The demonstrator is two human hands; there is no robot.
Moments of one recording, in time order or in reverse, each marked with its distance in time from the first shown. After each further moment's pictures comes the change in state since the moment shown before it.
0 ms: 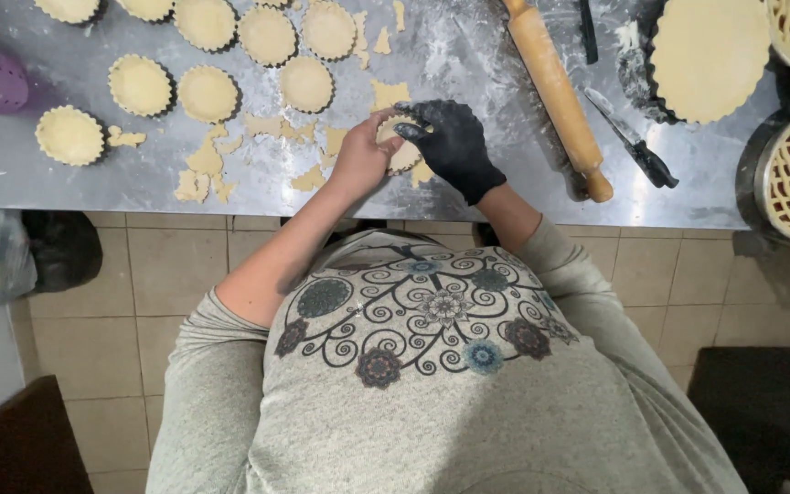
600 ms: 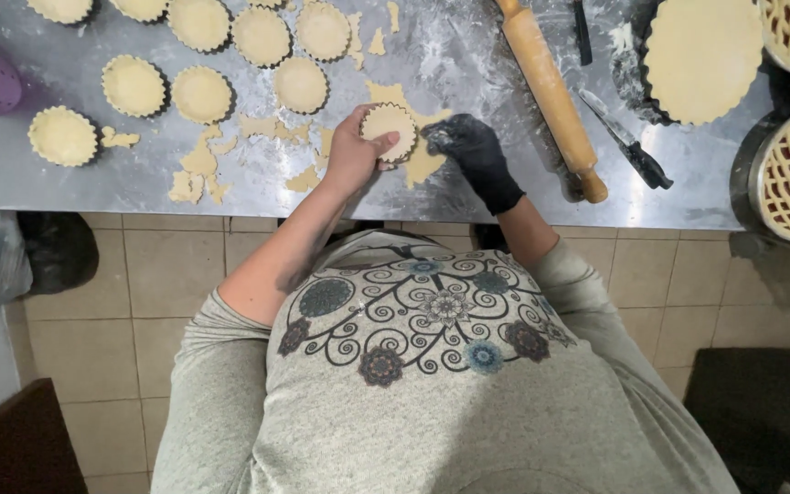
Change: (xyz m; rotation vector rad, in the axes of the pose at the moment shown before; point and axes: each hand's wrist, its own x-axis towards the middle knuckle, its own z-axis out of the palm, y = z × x) left_hand 0.003 0.003 0.004 -0.392 0.021 -0.026; right_hand -0.061 0.091 0.018 0.982 -0.119 0.475
